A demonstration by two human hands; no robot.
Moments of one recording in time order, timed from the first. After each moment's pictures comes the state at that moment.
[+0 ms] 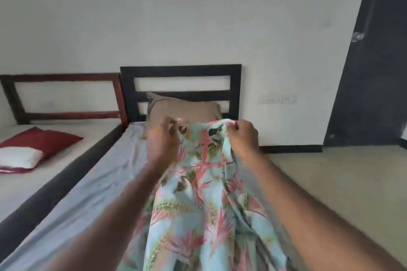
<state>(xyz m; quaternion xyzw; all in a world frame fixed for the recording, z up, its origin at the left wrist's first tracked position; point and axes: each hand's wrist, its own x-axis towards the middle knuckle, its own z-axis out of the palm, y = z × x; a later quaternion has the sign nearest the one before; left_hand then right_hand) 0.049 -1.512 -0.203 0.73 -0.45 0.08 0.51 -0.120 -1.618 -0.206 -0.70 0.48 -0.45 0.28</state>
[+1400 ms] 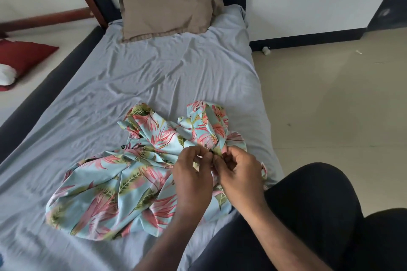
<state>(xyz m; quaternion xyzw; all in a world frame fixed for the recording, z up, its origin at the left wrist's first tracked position) -0.169 -1.486 -0.448 0.78 -0.34 -0.11 0.52 -0.258 -1.540 -0.466 -0.66 0.42 -0.38 0.49</state>
